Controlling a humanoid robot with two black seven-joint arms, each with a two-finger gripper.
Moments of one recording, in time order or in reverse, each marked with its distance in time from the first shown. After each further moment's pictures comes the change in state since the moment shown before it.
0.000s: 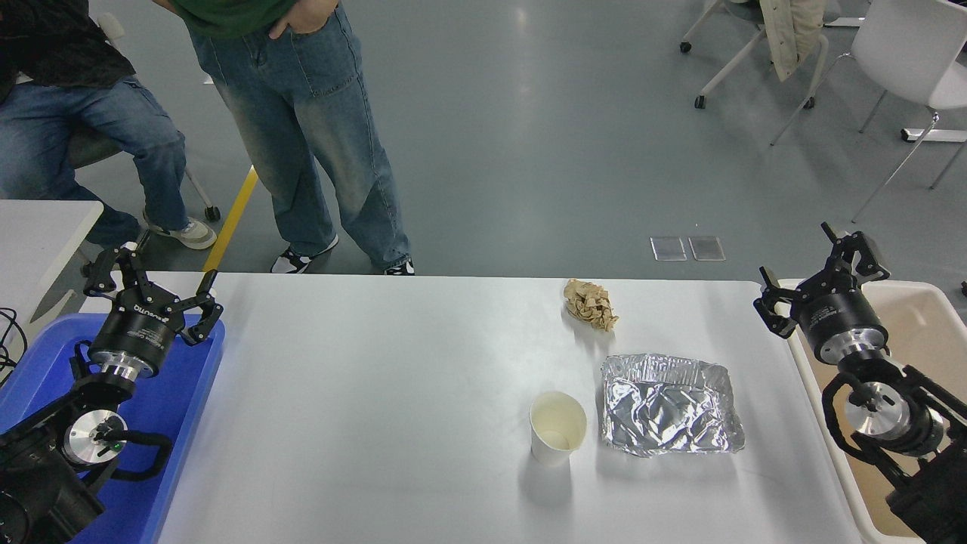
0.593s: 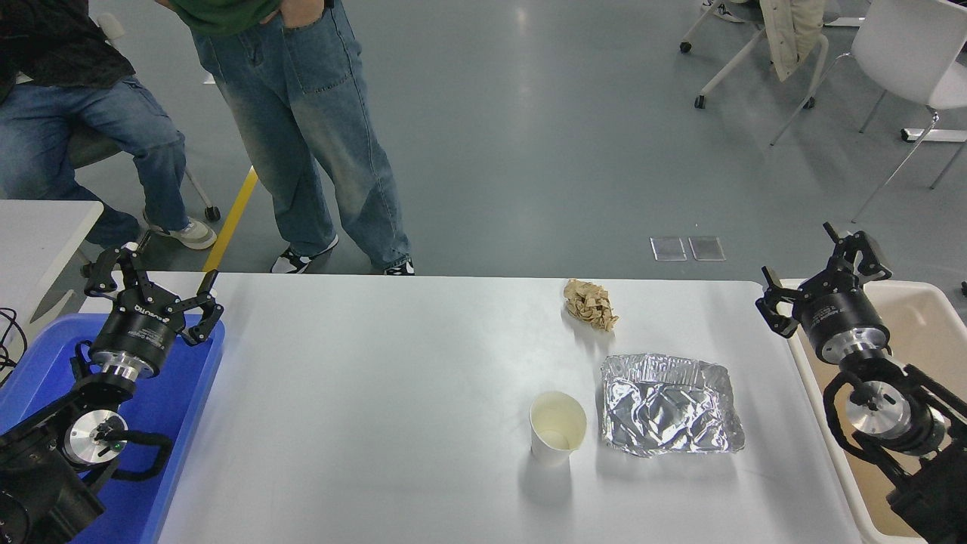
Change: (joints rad) left arm 0.000 -0.001 0.000 0.000 0.000 0.001 0.000; right arm 0.005 0.000 -0.002 -0.013 0.000 0.000 0.000
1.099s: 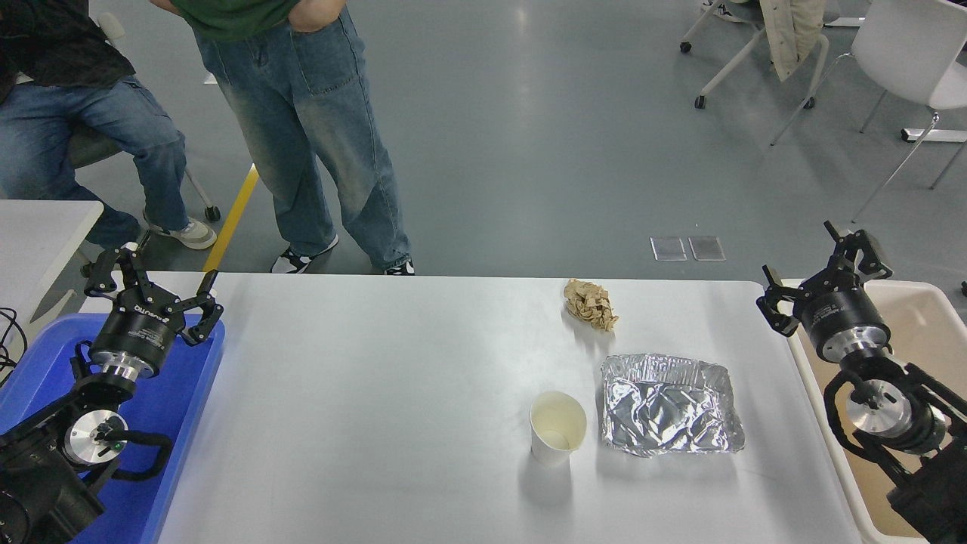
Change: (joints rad) left arm 0.000 0.000 0.000 0.000 0.000 0.000 0.000; right arm 0.003 0.005 0.001 -0.005 0.000 0.002 0.000
